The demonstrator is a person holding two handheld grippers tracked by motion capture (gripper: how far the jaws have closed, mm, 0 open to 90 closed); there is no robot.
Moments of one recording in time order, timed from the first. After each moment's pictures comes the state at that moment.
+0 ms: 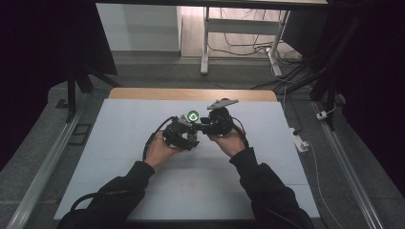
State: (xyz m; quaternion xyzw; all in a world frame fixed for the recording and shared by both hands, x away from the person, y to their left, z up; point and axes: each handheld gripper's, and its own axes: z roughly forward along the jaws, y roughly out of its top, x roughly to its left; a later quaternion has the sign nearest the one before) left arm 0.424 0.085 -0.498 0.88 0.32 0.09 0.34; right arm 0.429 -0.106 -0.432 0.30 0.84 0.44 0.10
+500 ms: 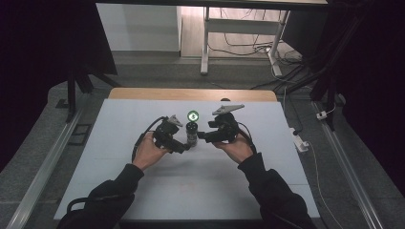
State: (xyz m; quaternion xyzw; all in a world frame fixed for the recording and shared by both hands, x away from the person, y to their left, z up) left arm 0.402 0.112 -0.483 0.88 0.32 0.08 0.34; right arm 0.414 -0.122 -0.434 0.30 0.85 0.43 0.09
